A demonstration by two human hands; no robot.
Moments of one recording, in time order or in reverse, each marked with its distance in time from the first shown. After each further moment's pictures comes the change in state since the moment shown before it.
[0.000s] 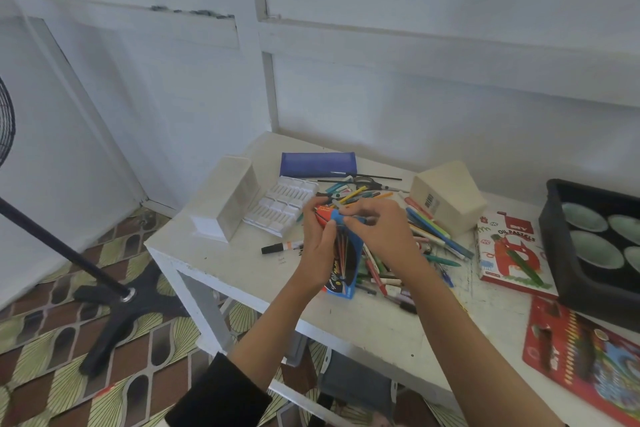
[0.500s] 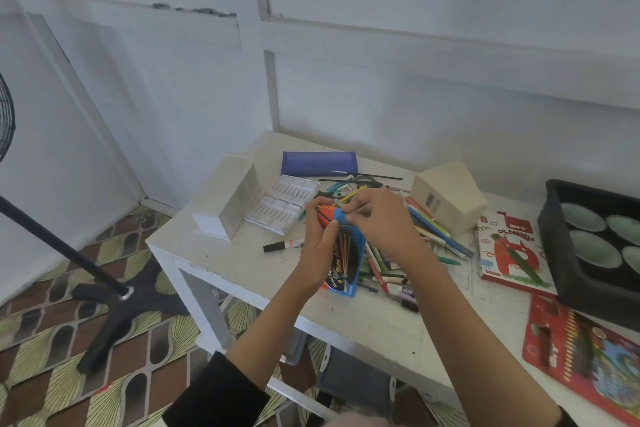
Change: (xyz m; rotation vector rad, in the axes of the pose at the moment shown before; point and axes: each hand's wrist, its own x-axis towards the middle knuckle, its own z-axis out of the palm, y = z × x) left_hand -0.001 -0.001 -0.006 -0.062 -0.050 -0.011; right_hand 0.010 -0.017 -0.001 -0.261 -0.081 0.043
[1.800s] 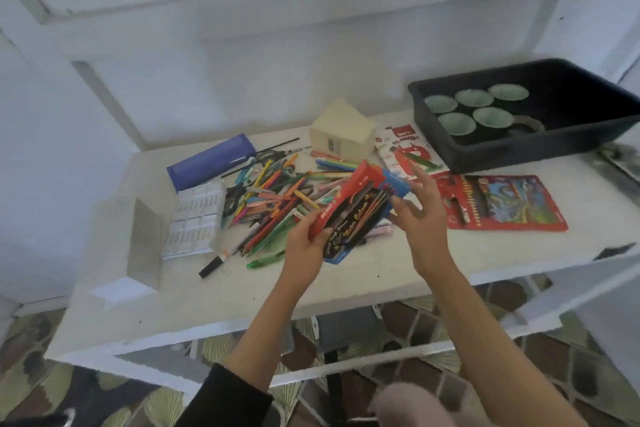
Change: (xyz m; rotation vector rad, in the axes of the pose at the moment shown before) left_hand -0.011 -0.047 0.039 0.251 -0.493 -0.115; right_hand -0.134 0.085 -0.008 0.819 0.835 0.165
